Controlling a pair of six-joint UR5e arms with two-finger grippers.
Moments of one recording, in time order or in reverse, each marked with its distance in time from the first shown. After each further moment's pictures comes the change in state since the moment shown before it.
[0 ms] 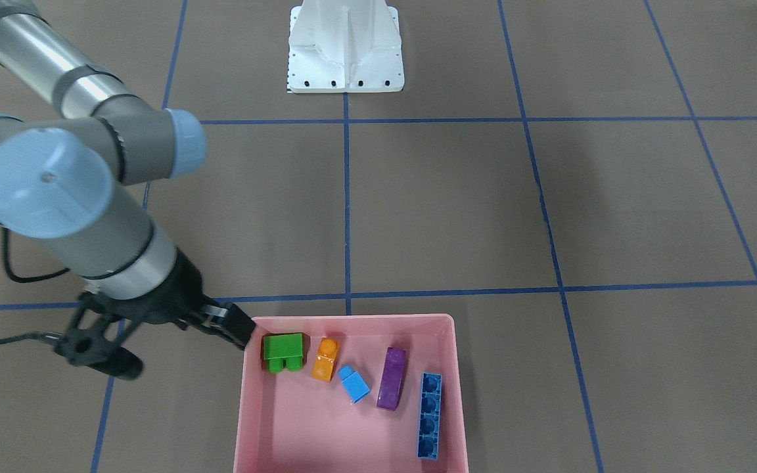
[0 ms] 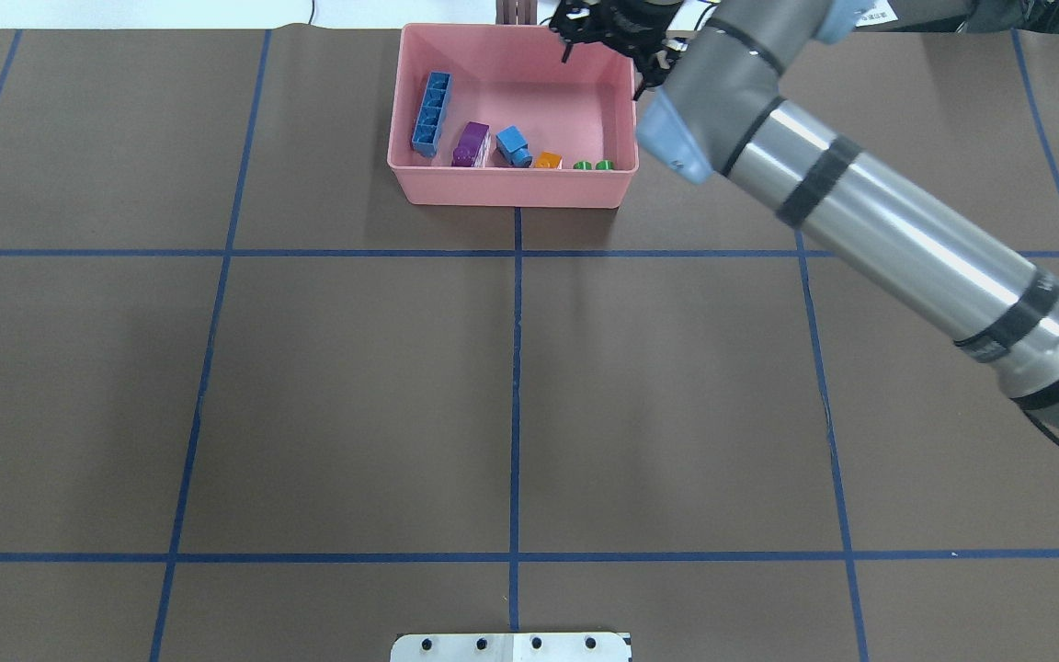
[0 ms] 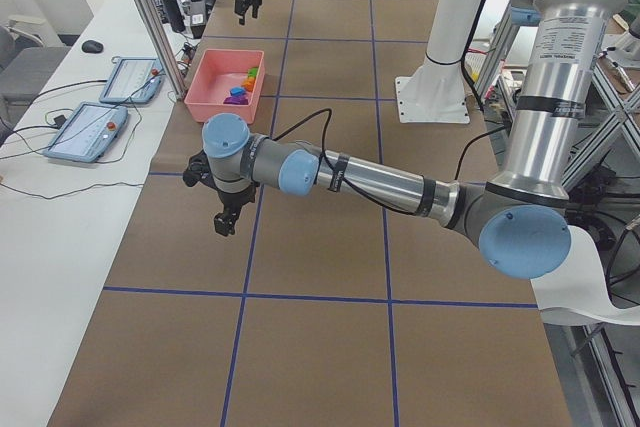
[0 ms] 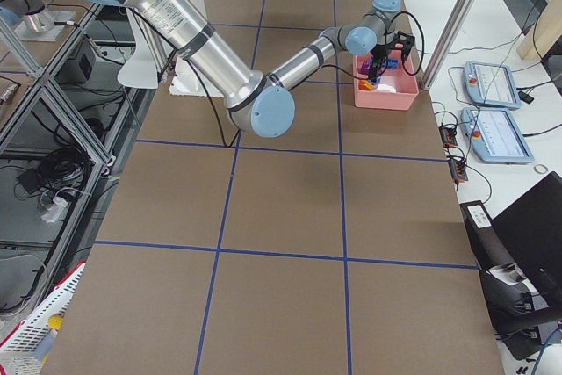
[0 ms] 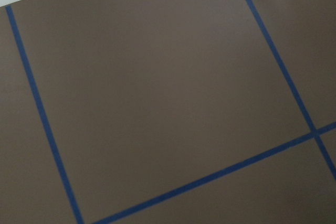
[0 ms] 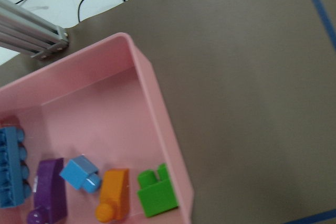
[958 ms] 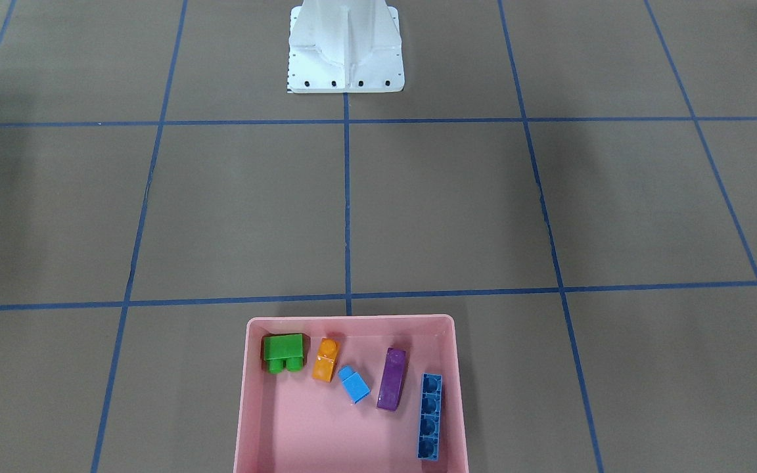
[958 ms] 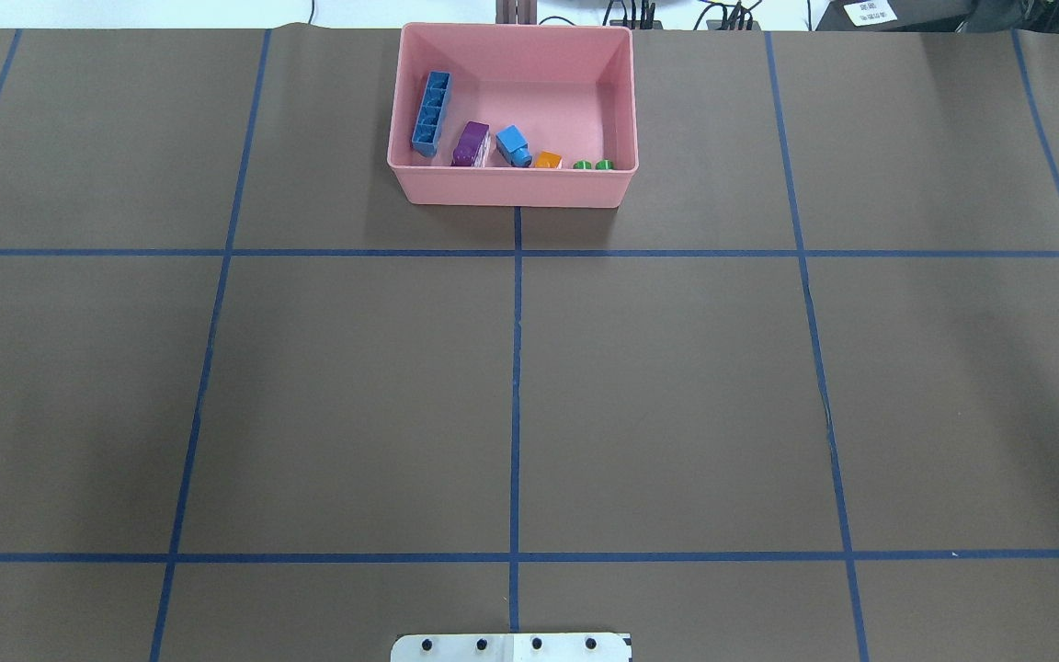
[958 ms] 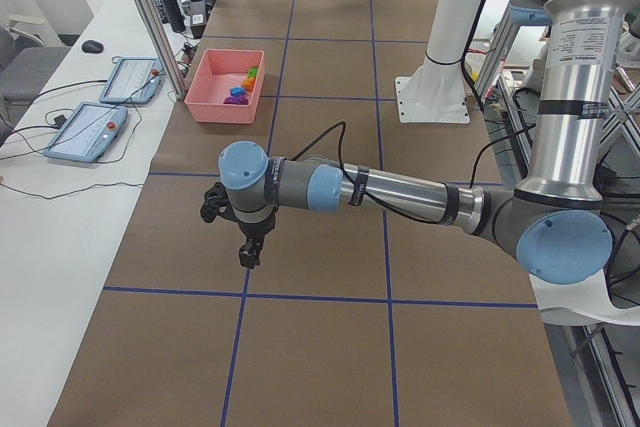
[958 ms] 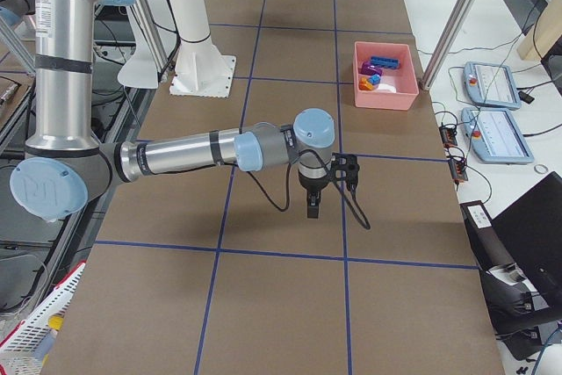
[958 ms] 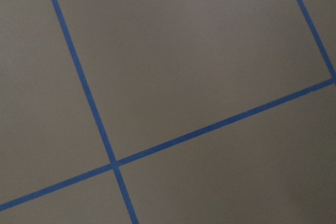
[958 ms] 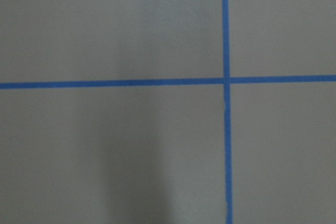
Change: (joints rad) left arm -0.056 0.103 -0.016 0.097 0.011 0.018; right arm 0.480 -0.840 0.404 -0.185 0.128 -1.079
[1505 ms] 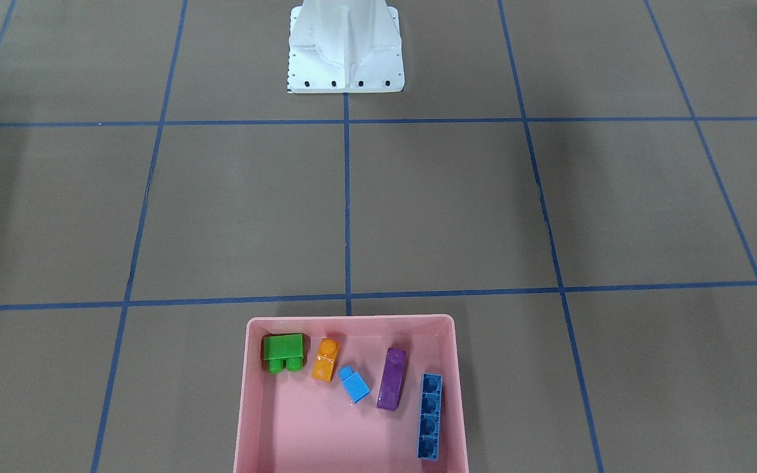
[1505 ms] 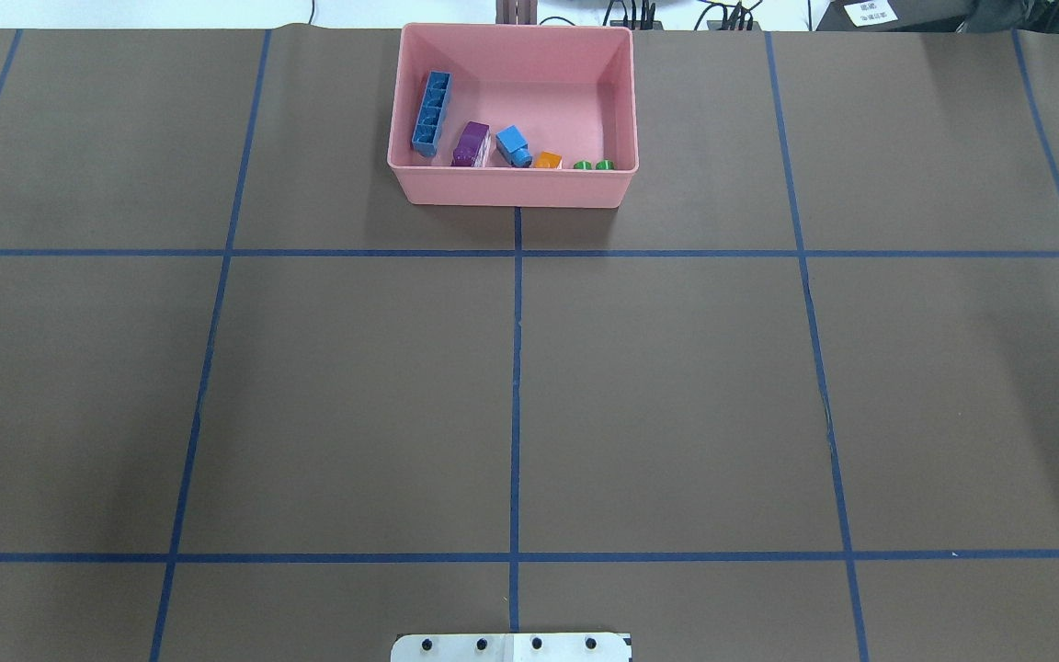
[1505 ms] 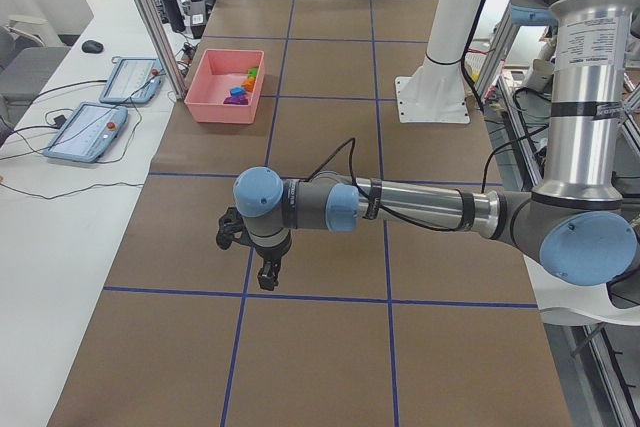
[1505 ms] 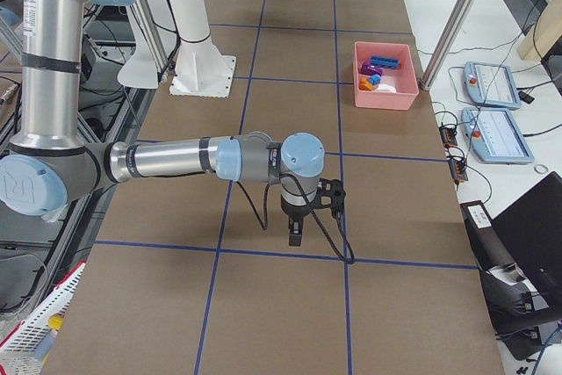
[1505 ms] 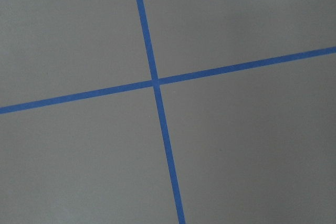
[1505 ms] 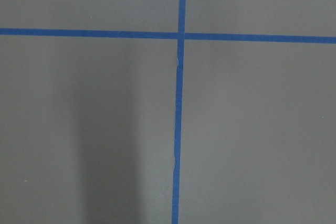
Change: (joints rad) left arm -0.005 0.052 0.002 0.005 -0.001 -0.003; right arm 0.073 -0.014 -0.010 -0.148 -0.010 -0.201
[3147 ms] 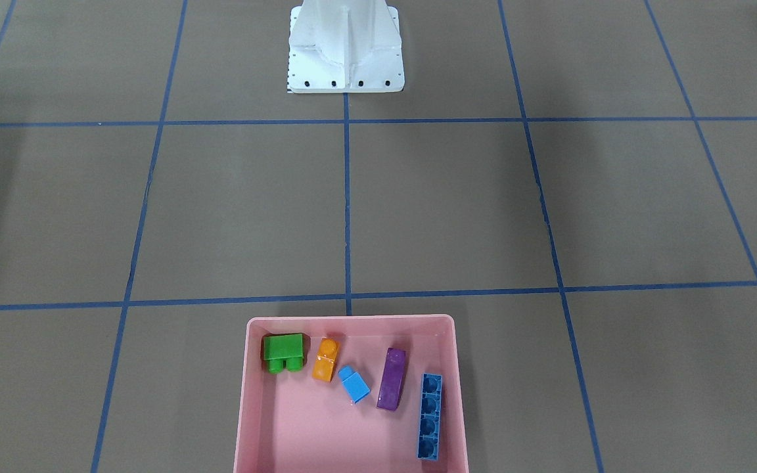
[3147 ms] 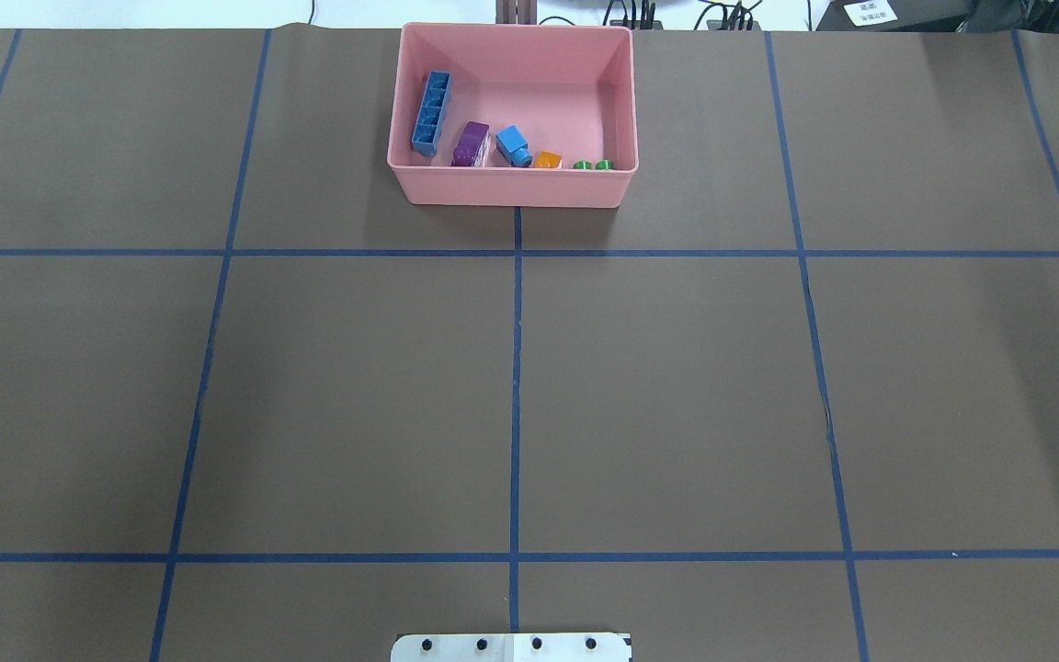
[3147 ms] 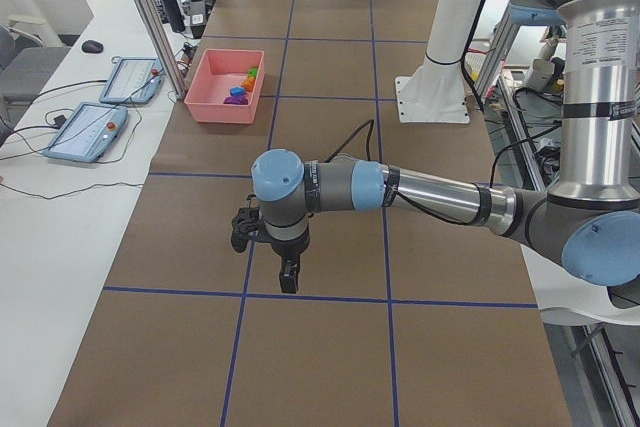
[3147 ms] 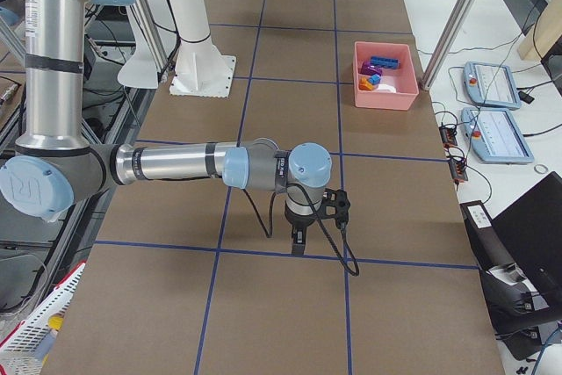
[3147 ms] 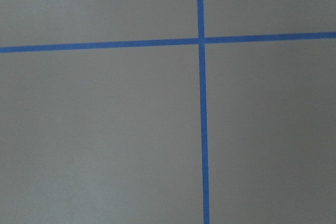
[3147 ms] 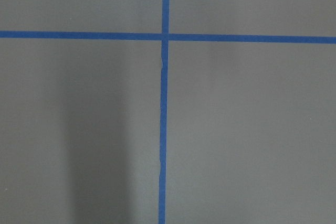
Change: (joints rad) left arm -0.055 0.045 -0.108 0.179 0.100 -0.034; right arm 0.001 0.027 -0.062 0.006 -0.018 0.000
